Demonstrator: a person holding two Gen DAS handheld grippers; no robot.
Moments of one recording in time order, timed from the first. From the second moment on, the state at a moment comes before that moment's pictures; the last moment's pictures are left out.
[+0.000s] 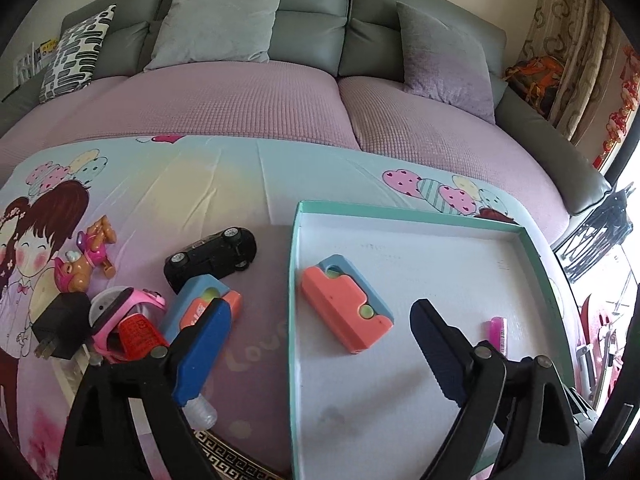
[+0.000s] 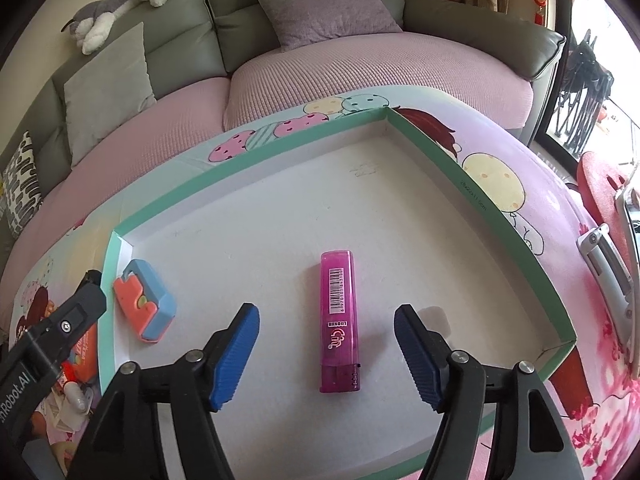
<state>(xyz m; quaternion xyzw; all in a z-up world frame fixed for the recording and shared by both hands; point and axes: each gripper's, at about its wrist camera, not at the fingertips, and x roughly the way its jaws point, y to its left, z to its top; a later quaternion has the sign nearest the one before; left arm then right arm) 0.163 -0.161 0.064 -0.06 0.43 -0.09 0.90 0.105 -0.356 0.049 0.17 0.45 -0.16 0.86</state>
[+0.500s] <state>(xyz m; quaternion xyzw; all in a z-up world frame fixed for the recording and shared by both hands) 0.148 -0.085 0.090 -0.07 0.40 0.02 0.91 0.113 -0.315 0.064 0.14 0.42 -0.10 0.89</state>
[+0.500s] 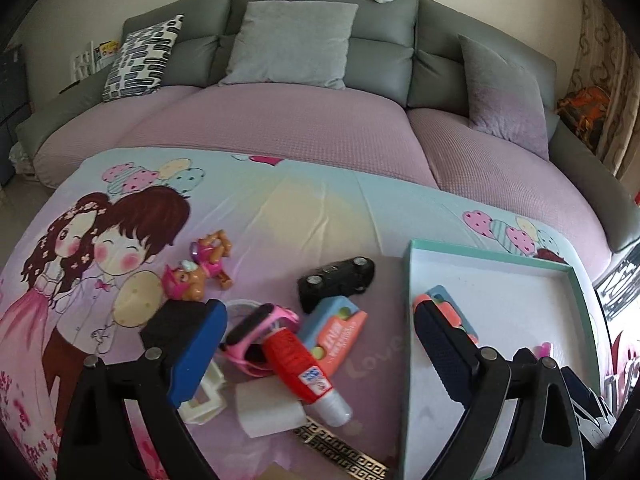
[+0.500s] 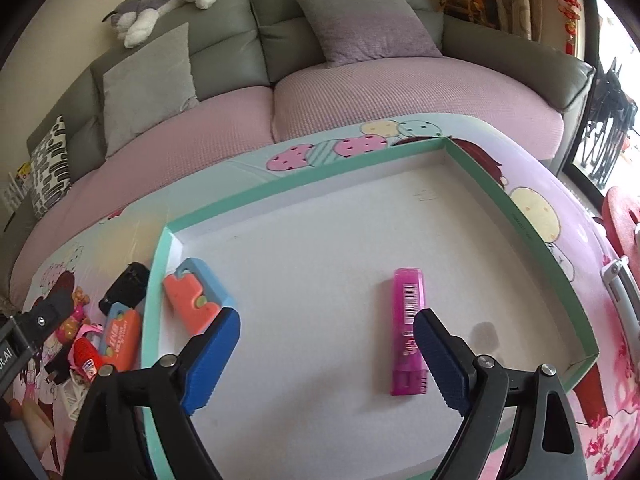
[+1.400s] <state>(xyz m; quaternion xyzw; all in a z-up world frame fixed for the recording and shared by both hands) 0.109 0.047 0.049 -0.17 0.48 0.11 0.85 0.128 -0.147 0.060 0.03 0.44 0.10 0.89</state>
